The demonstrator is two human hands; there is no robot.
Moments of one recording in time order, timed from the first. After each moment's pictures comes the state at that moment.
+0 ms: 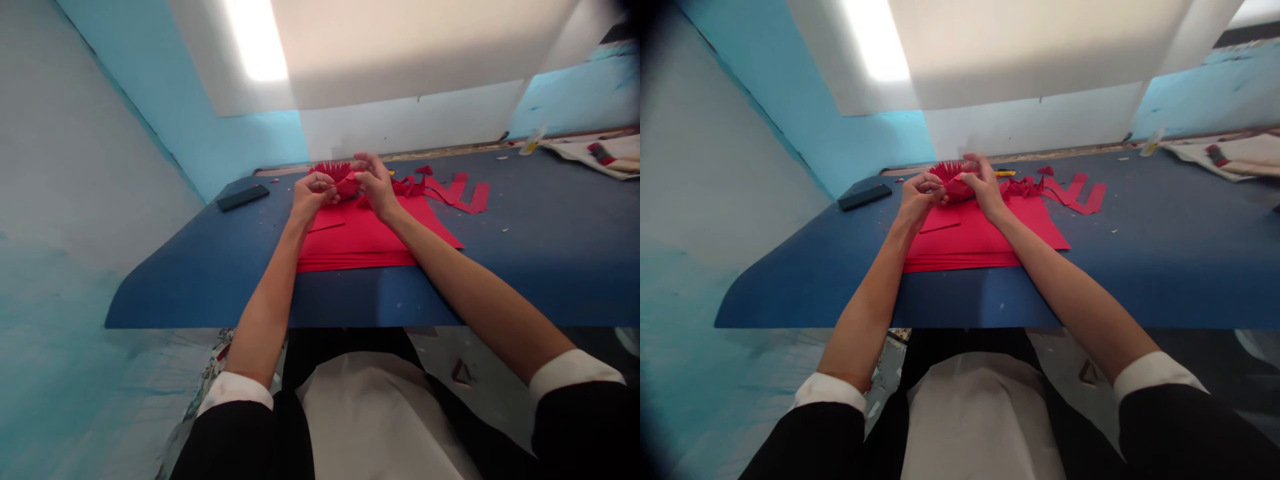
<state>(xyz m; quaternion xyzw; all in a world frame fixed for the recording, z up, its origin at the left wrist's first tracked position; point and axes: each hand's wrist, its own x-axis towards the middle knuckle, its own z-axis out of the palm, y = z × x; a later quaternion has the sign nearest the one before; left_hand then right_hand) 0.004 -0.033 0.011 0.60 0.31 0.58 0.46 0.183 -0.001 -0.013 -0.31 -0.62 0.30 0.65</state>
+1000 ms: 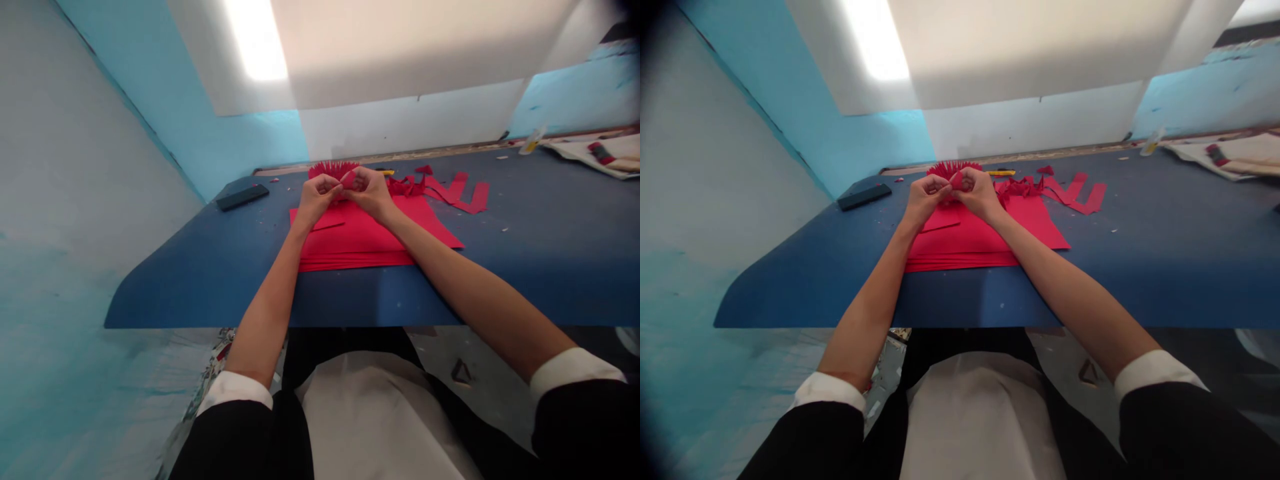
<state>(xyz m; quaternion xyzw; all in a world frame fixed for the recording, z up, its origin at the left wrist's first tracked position) 0.006 -0.020 0.004 0.67 0.31 0.55 0.38 0.170 -0.019 -0.003 -0.32 -0.66 0.33 0.59</state>
